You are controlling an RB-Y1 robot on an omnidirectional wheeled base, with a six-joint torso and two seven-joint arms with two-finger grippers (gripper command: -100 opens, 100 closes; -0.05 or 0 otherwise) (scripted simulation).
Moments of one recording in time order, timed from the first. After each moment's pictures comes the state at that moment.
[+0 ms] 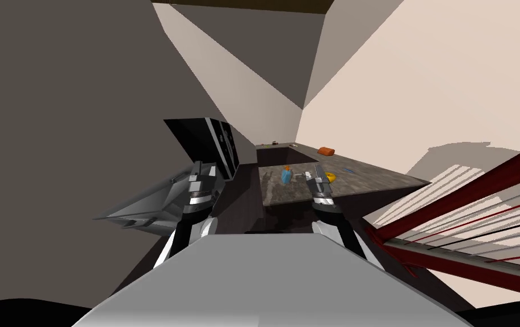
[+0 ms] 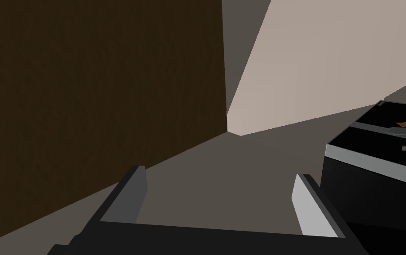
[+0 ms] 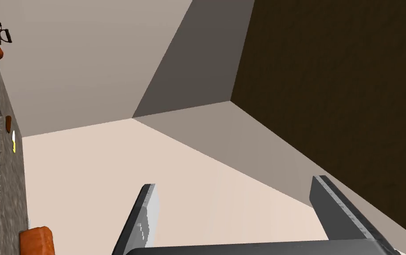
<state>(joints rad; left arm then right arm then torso) 0.49 0.05 0.02 -2.37 -0.02 -0.44 0.03 0.54 -0.13 -0.03 -2.26 -0.09 -0.42 0.04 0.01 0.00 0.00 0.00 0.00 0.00</state>
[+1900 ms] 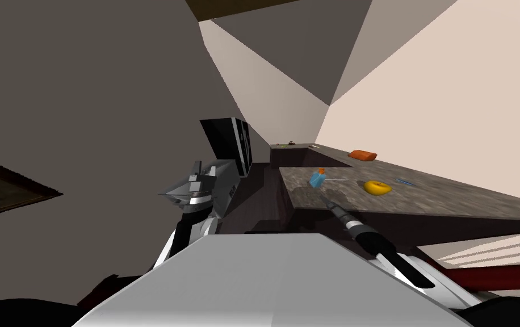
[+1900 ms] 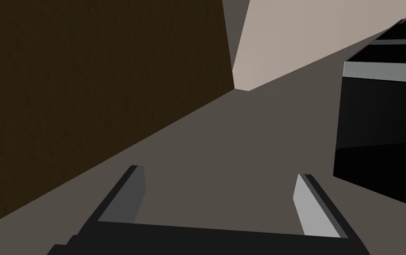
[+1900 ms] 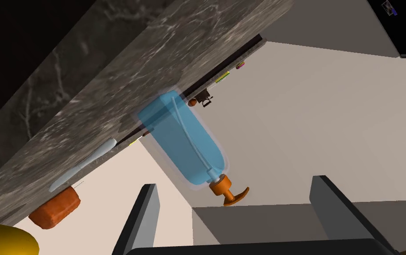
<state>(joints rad) 0.49 0.05 0.02 -2.37 -0.02 -0.44 0.03 0.76 -0.63 -0.19 -1.92 -0.02 -0.09 0.29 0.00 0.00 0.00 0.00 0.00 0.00</state>
